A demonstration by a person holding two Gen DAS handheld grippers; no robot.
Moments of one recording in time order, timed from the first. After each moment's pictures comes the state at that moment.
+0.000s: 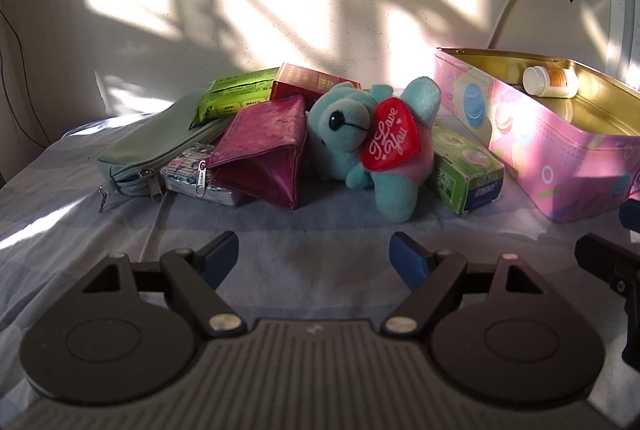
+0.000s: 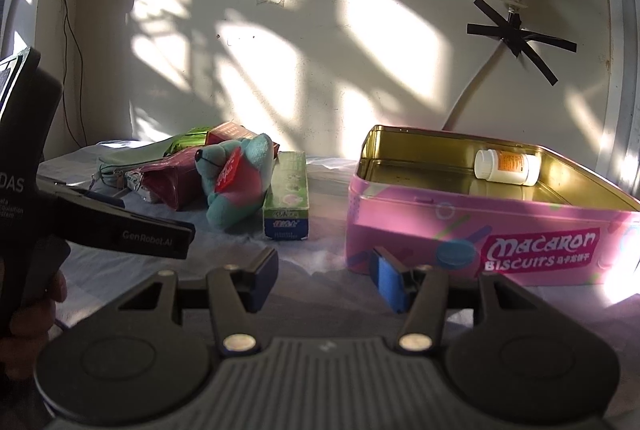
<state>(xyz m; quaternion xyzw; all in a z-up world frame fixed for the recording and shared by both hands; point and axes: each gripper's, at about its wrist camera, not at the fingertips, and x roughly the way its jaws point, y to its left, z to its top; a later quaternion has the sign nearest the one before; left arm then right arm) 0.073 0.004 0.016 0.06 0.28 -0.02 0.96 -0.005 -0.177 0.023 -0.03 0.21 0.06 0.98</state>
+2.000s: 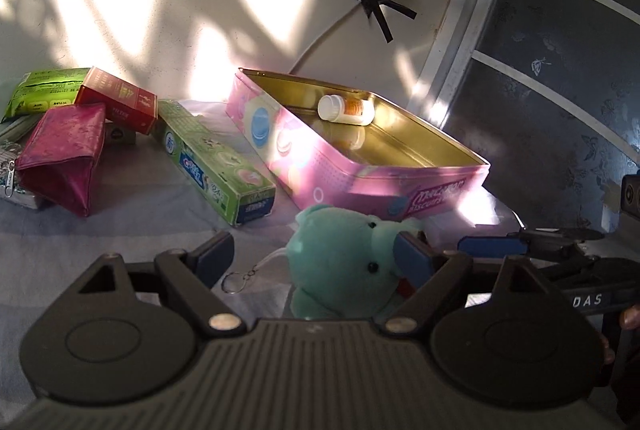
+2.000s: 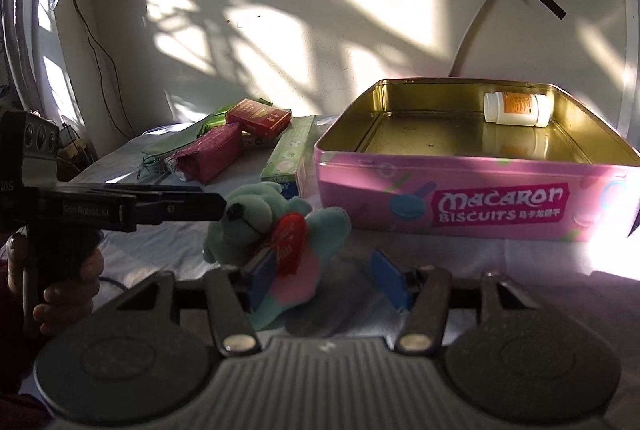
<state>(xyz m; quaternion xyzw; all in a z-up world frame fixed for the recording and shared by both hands) 0.062 -0.004 0.027 -0.07 0.28 -0.34 0.90 -0.021 -0.271 0.040 0.05 0.30 0.16 0.94</state>
